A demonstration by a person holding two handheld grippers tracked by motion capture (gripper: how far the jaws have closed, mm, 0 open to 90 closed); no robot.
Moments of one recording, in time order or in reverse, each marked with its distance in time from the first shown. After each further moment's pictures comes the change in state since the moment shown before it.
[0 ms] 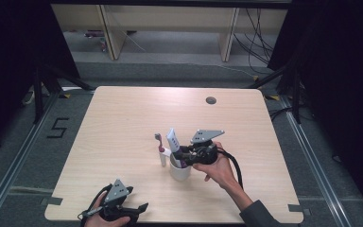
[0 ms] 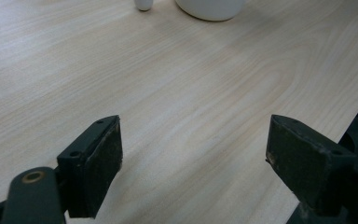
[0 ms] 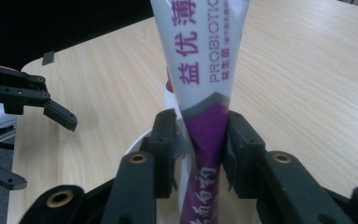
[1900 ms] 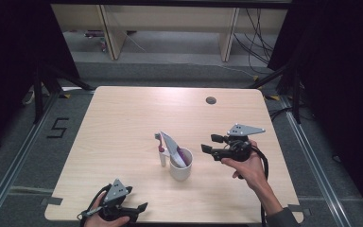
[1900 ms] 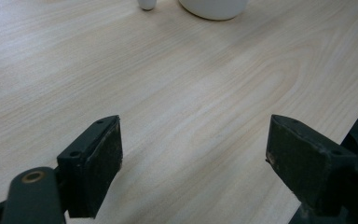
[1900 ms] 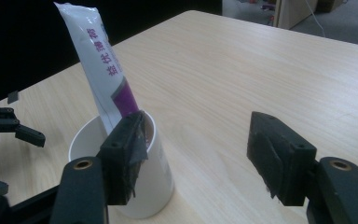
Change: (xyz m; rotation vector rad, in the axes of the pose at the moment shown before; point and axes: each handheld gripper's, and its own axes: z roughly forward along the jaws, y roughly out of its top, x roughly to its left) left arm 0.000 -0.001 -0.001 0.003 0.009 -0.013; right arm -0.030 -0.017 -0.081 -0.119 -0.153 0.139
